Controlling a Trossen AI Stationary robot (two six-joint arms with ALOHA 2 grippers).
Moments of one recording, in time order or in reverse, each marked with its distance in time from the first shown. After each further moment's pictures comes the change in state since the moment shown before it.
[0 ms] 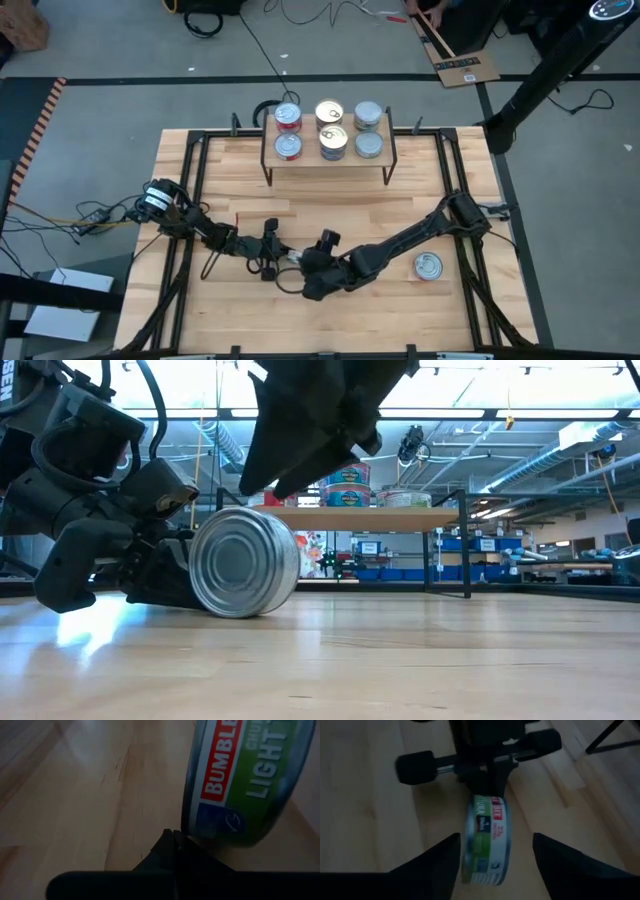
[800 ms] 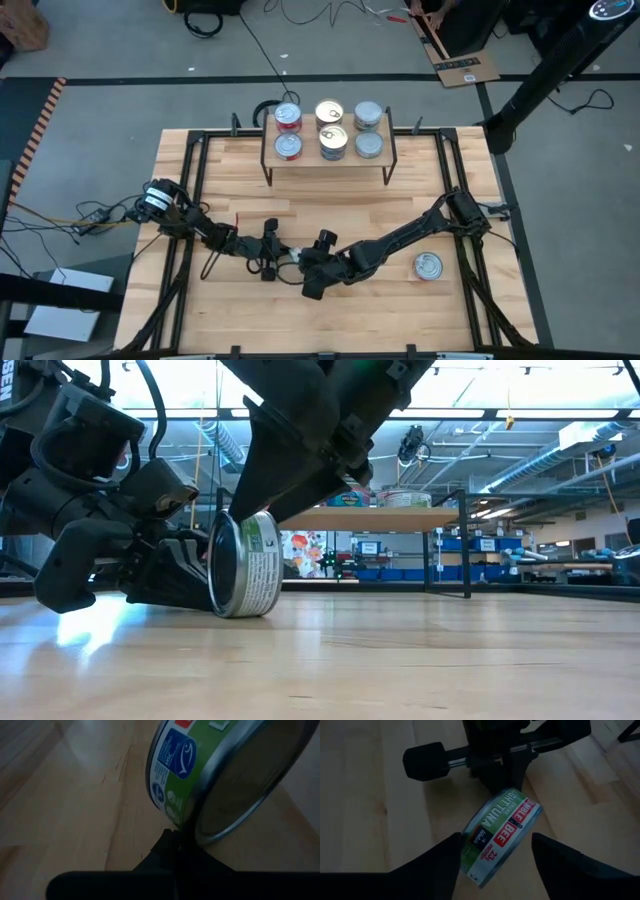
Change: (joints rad) left arm 0.000 0.000 -0.002 0.000 -0.006 0.000; right arm -0.038 0.000 -0.088 0.145 -0.105 -0.021
